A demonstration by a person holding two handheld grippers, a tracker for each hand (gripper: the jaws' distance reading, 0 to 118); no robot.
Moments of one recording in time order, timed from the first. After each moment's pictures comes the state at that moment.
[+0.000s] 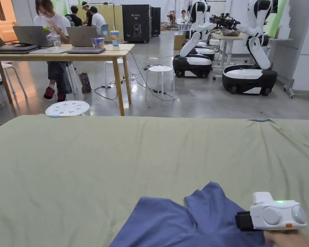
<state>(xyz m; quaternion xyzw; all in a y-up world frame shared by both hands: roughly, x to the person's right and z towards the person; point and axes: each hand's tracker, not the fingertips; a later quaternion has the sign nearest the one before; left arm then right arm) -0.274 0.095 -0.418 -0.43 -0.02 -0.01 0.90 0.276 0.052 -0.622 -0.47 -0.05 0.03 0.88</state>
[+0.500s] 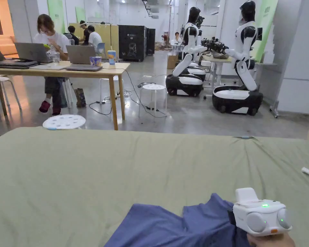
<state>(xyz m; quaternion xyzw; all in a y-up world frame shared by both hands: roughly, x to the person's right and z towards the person) -0.268 0.104 -0.443 -0.39 -0.01 -0.02 0.92 0.224 0.167 -0.522 -0.34 -0.04 0.08 0.94</state>
